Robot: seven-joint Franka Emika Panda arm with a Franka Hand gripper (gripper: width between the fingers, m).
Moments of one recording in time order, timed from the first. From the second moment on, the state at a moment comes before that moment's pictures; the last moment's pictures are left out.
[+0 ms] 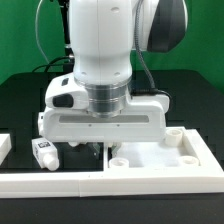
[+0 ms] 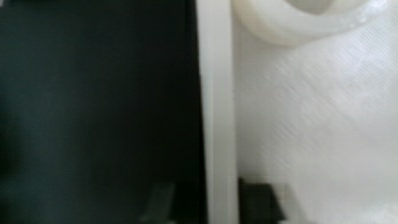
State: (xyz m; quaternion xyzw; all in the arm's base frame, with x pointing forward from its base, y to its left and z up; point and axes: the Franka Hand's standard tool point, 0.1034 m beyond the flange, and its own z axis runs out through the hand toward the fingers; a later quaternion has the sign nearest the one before) arm 0.586 -0.021 0.008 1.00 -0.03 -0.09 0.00
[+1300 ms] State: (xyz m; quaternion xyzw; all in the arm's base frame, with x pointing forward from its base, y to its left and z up) arm 0.549 -0.043 0.057 0.99 -0.09 -0.10 0.00
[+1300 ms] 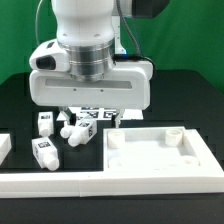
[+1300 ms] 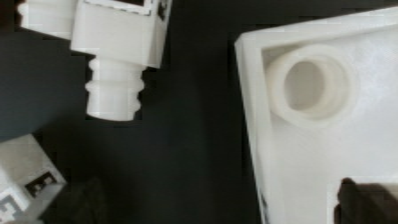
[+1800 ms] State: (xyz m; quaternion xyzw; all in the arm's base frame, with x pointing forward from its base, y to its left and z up) arm 0.530 -0.093 0.052 0.98 -0.15 -0.10 0.00
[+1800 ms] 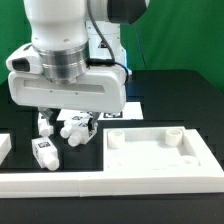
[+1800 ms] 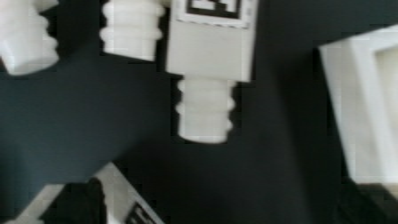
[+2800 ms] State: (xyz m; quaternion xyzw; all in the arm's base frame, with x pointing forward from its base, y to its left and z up) arm 0.502 -0.072 0.008 0.98 -0.14 -0.12 0.01
